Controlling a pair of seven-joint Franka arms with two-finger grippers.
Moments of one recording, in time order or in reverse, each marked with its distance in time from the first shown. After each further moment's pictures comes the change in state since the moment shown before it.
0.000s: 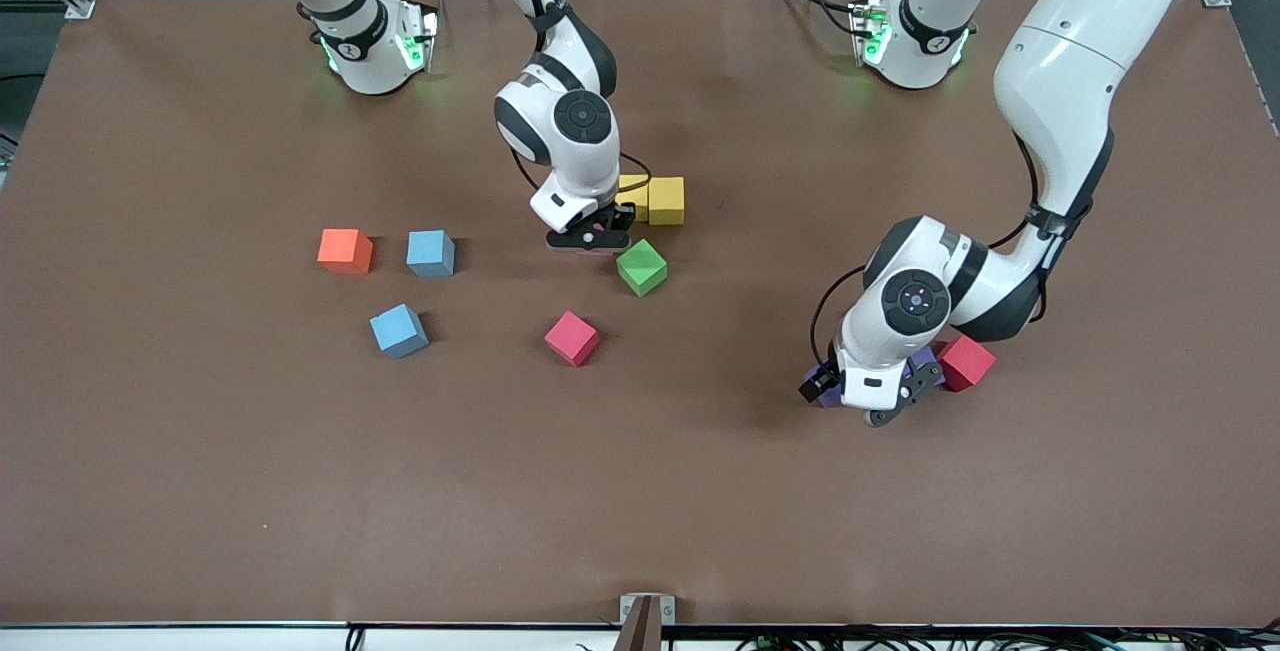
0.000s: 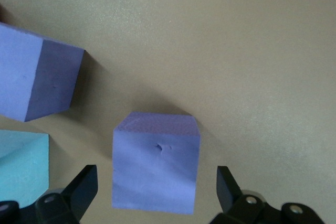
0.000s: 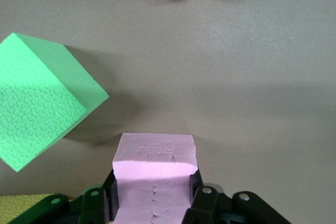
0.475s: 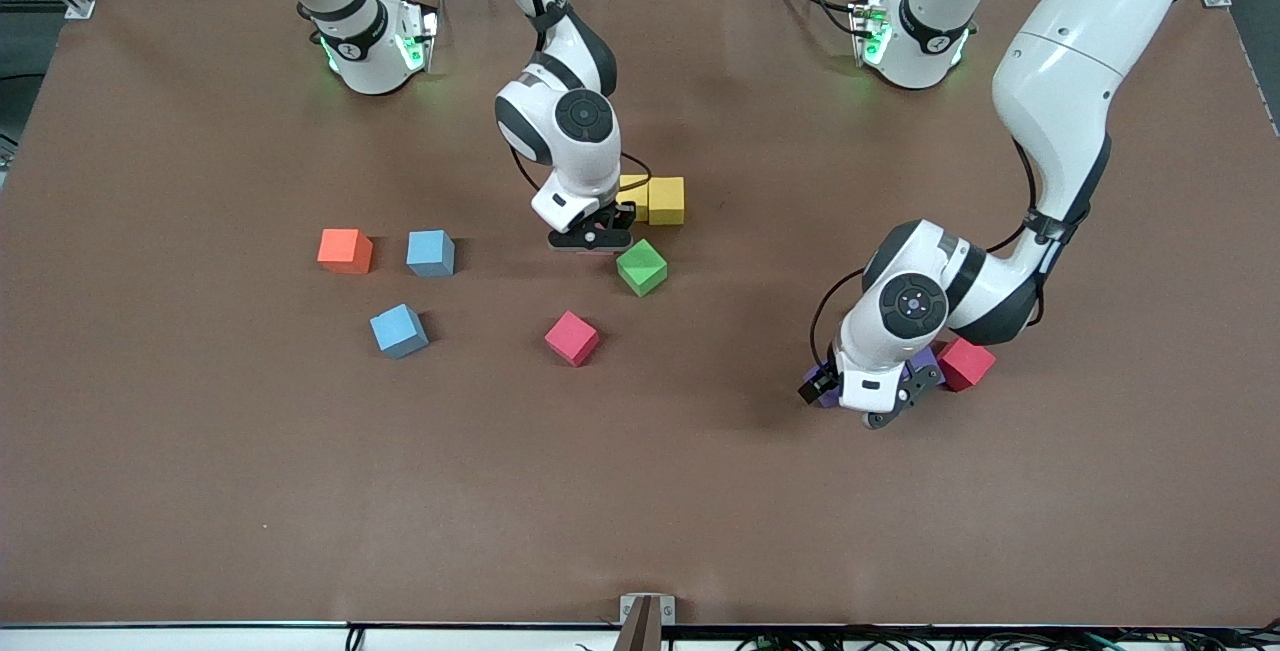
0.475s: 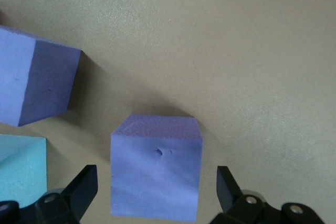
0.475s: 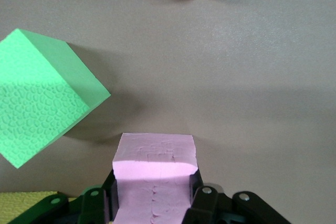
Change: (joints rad) left arm 0.000 0.016 0.000 0.004 0.009 0.000 0.008; right arm 0.001 0.000 0.001 0.001 -0.007 -0.001 -0.014
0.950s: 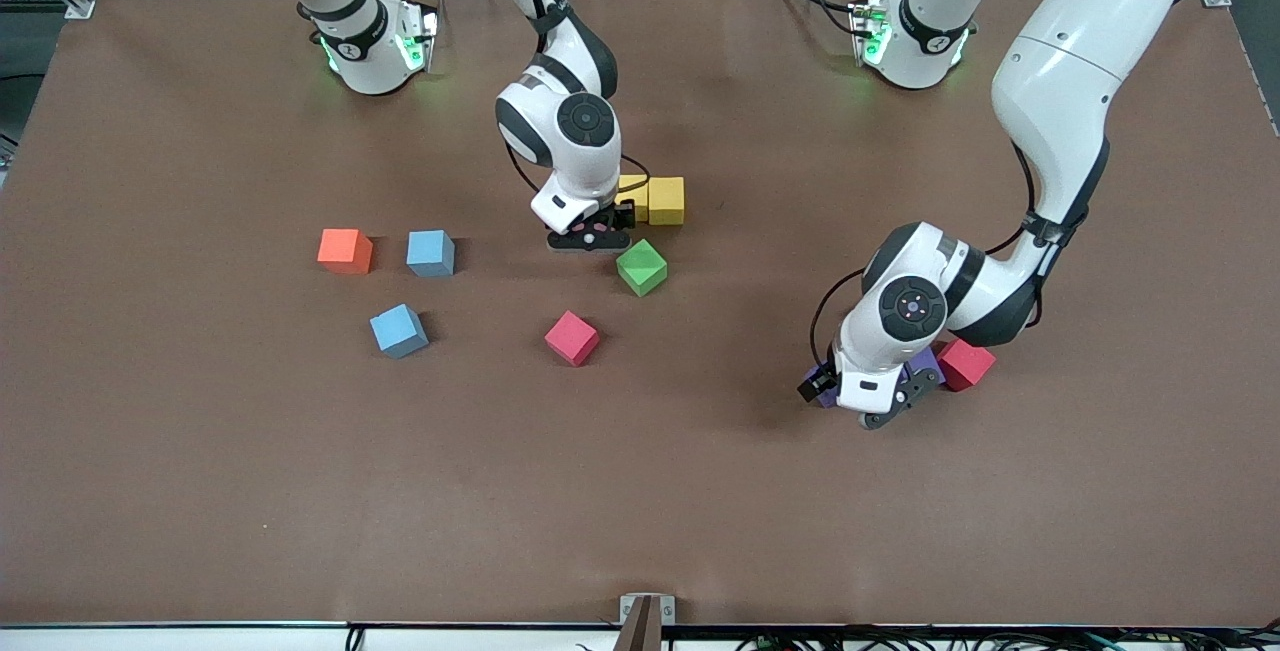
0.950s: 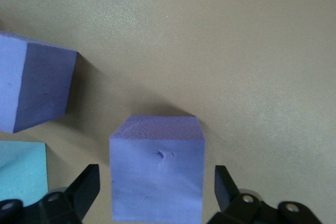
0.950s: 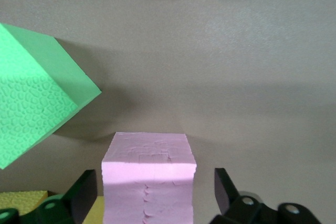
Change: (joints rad) left arm 0.001 0.006 0.001 0.001 0.000 0.000 0.038; right arm 0.000 0.006 -0.005 0.028 0.000 -0.067 -0.009
